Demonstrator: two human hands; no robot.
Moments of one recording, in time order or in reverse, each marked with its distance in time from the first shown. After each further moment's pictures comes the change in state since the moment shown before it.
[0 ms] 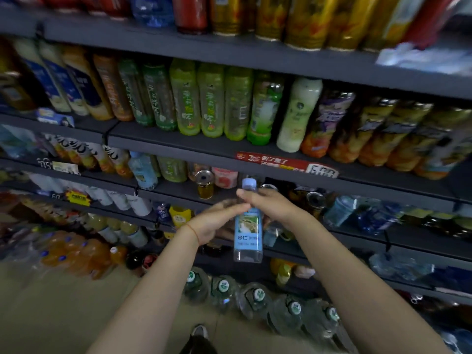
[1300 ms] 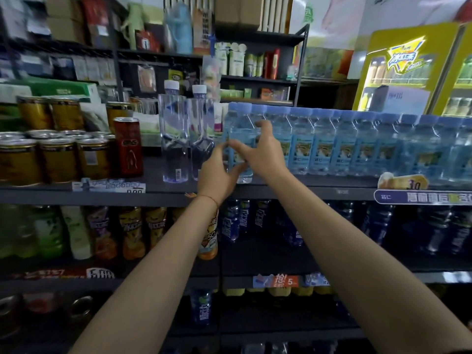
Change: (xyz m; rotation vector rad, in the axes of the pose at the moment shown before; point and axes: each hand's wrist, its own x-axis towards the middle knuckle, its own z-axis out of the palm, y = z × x) left_hand 0.068 0.310 0.513 0.475 0.479 1.036; right_hand -0.271 -0.005 -0.498 -0.209 1.006 -0.580
